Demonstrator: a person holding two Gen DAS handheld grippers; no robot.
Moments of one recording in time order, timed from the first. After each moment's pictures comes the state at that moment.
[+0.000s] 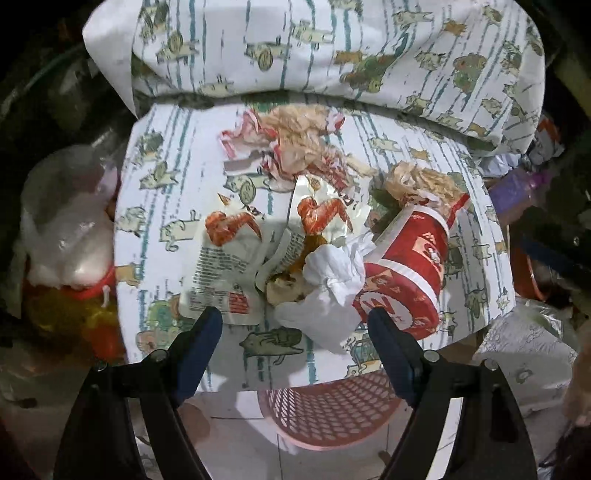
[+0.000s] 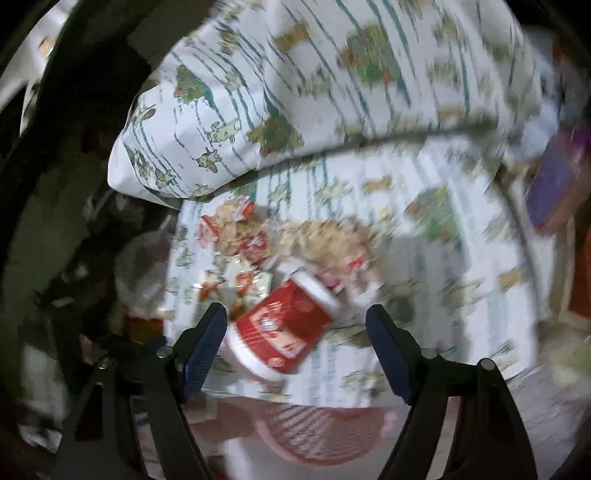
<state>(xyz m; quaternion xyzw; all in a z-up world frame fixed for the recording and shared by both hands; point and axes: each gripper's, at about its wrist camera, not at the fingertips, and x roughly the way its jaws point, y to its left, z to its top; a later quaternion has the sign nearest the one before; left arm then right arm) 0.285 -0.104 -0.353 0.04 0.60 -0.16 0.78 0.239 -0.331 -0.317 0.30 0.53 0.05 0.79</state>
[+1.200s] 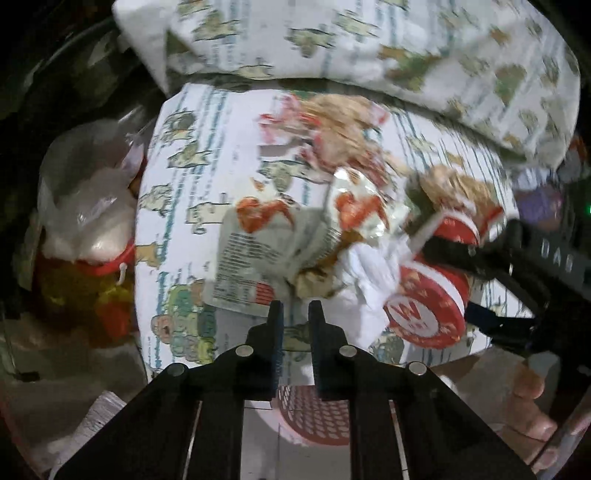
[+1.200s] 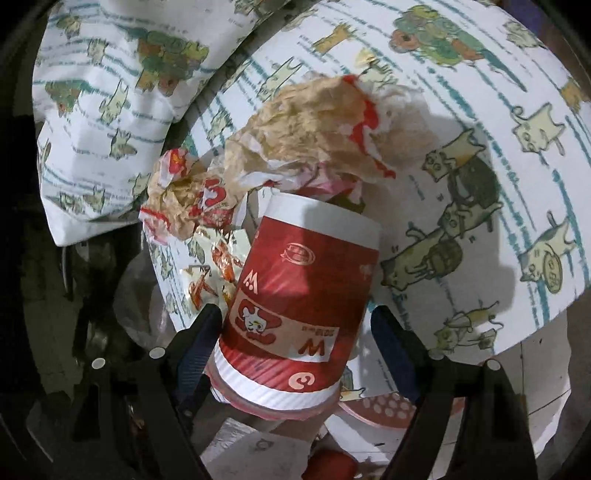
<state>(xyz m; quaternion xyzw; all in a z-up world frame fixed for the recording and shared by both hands) 0.294 -0.086 -0.359 0.02 0.62 -0.09 0.78 0.261 -0.293 -0.412 0.44 0.59 -0.02 0.67</state>
